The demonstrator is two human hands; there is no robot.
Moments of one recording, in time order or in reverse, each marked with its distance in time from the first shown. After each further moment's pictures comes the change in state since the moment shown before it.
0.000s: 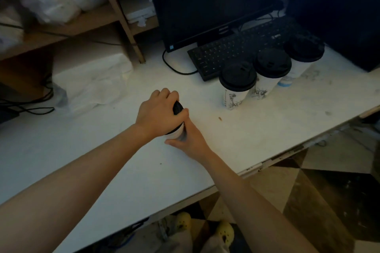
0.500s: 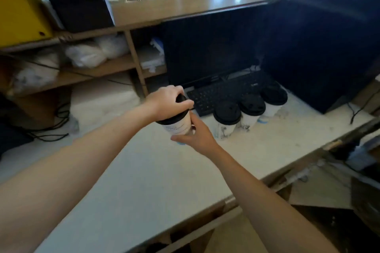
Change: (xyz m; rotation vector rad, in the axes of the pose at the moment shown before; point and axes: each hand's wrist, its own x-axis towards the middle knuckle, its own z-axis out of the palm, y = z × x) left_hand 0.019 0.016 -0.131 -0.200 -0.047 0.089; right_hand -0.004 -0.133 -0.038 -0.187 0.089 -0.139
